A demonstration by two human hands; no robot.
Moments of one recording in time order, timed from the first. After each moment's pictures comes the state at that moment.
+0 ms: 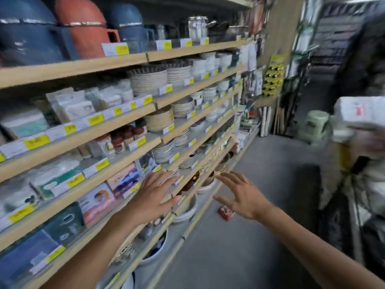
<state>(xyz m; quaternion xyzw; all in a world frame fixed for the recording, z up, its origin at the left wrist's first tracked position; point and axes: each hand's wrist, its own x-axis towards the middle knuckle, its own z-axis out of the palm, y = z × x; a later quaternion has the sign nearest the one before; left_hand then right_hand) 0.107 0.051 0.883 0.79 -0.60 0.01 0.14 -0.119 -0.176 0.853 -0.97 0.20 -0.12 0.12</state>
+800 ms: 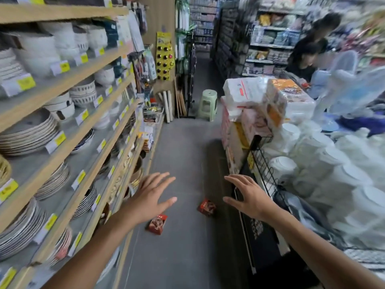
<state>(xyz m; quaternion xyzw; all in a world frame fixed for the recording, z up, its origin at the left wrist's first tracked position) 0.139 -0.386 0.815 0.60 -0.78 -0.11 0.15 -0.210 -0.439 0.836 -0.85 0.51 -0.08 0.11</state>
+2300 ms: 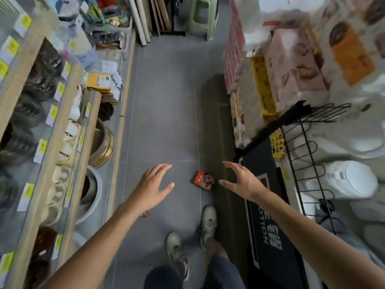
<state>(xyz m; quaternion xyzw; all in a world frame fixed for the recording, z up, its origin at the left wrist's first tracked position) 0.124 -0.835 0.536 0.61 -0.72 -0.30 0.13 -0.206 -0.887 0.568 -0.69 0.62 0.04 0.37</state>
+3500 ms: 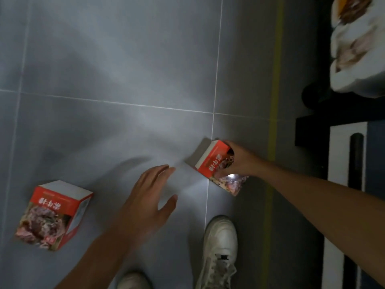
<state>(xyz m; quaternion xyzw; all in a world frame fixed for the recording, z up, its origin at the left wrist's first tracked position) 0.049 -0.898 -0.103 0.65 -0.65 -0.38 0.13 -0.229 -1.059 -0.161 -0.57 0.57 0.16 0.57</state>
